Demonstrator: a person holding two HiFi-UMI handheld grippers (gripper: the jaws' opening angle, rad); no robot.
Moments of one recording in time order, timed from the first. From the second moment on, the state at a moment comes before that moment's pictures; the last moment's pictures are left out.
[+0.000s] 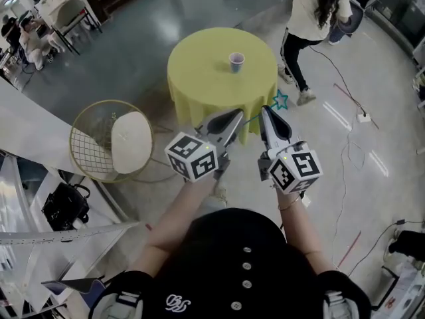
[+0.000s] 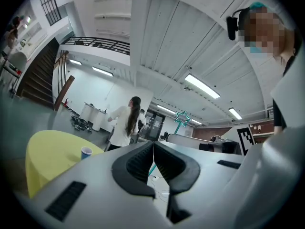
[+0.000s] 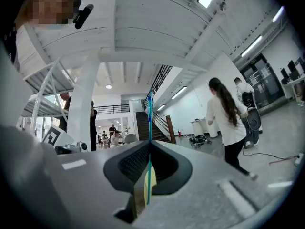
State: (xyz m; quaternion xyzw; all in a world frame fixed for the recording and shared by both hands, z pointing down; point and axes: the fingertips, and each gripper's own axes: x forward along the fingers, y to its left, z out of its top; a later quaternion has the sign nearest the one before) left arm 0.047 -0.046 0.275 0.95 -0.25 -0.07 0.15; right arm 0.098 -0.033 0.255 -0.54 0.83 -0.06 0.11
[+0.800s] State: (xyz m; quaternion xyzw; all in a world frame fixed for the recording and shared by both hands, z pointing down) left arm 0.033 -0.158 0.297 0.96 -0.23 -0.05 0.17; right arm 0.082 -0.143 0.274 -0.57 0.82 -0.08 0.09
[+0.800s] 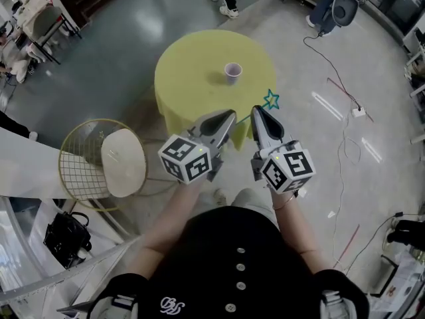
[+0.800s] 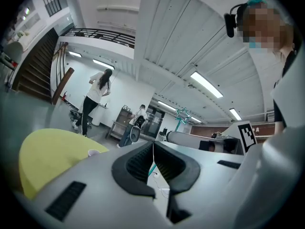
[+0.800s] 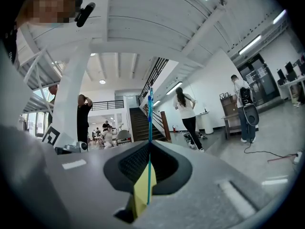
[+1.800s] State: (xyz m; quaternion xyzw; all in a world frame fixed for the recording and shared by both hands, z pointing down) left arm 0.030 -0.268 0.356 0.93 -0.27 -0.04 0.23; right arm 0.088 -0.257 0.329 -0.54 0.83 -0.12 0.04
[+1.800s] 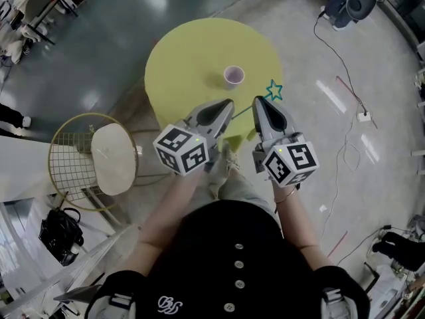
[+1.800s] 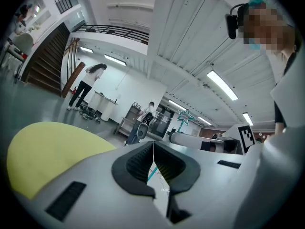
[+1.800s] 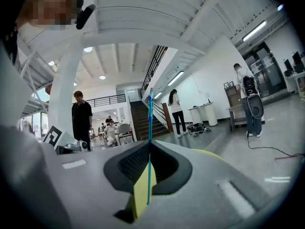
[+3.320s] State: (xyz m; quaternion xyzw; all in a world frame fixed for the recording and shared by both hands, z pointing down) left arm 0.045 -0.376 0.423 0.89 -0.36 -0.01 0.27; right arm 0.113 -0.410 0.385 -0.47 0.86 -0.19 0.02
